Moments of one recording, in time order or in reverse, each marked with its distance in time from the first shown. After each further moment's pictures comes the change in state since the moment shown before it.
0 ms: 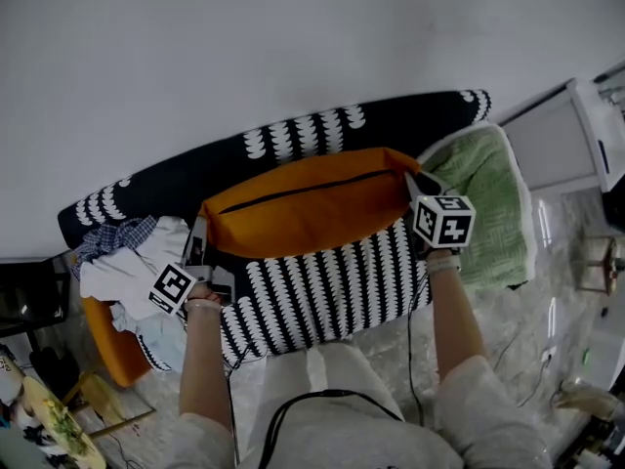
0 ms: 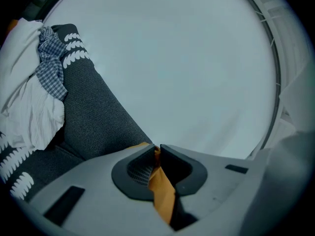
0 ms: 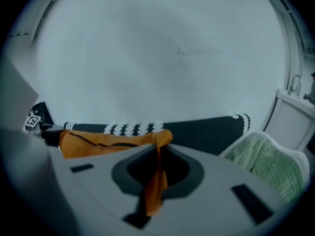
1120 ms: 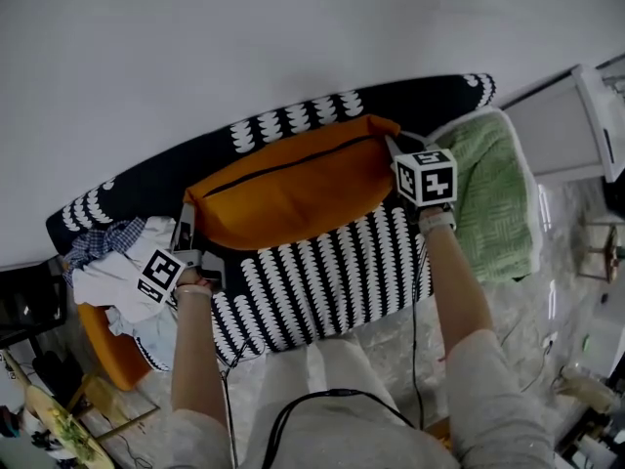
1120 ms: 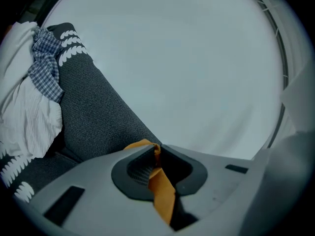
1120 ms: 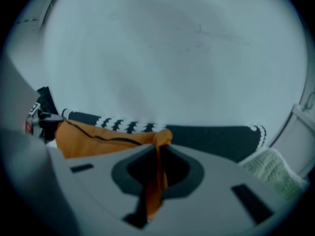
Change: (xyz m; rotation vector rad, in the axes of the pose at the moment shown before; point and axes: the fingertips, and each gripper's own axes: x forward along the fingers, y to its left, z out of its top) left arm 0.042 0.026 0.005 0.031 0.015 0.058; right arm 0.079 0.004 0.020 -0.145 0.074 0.028
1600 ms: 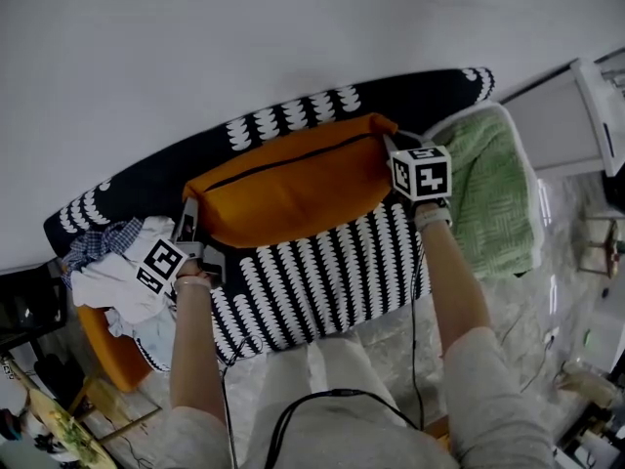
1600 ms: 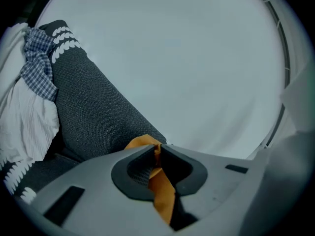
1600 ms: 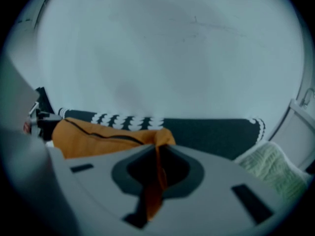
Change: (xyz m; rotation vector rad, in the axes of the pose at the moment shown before) left arm 0.016 0.006 -0.012 0.041 0.074 0.023; right arm 0.009 -0.002 -0.016 0.034 0.034 -0.029
